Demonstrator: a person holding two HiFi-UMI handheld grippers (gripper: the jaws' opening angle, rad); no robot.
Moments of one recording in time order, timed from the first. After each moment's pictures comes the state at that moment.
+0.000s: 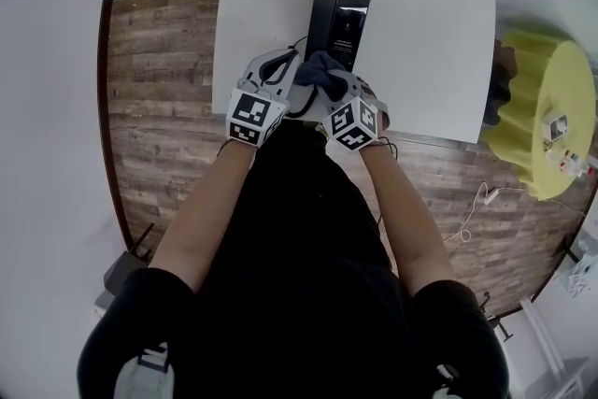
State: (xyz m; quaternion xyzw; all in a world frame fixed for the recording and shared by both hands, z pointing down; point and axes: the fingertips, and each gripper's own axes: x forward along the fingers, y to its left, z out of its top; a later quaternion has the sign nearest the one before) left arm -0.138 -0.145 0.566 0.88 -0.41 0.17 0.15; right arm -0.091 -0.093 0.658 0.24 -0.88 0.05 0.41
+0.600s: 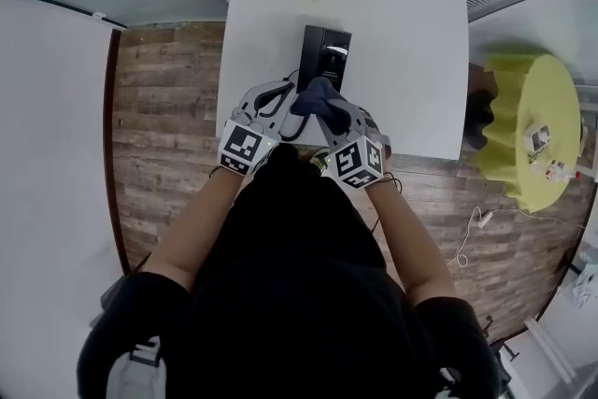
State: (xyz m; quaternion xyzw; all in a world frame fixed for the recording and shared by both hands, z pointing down) left arm -0.125 -0.126 0.478 0.91 -0.37 0.16 0.09; right arm -0.073 -0.087 0.534 0.27 -0.90 -0.02 0.35
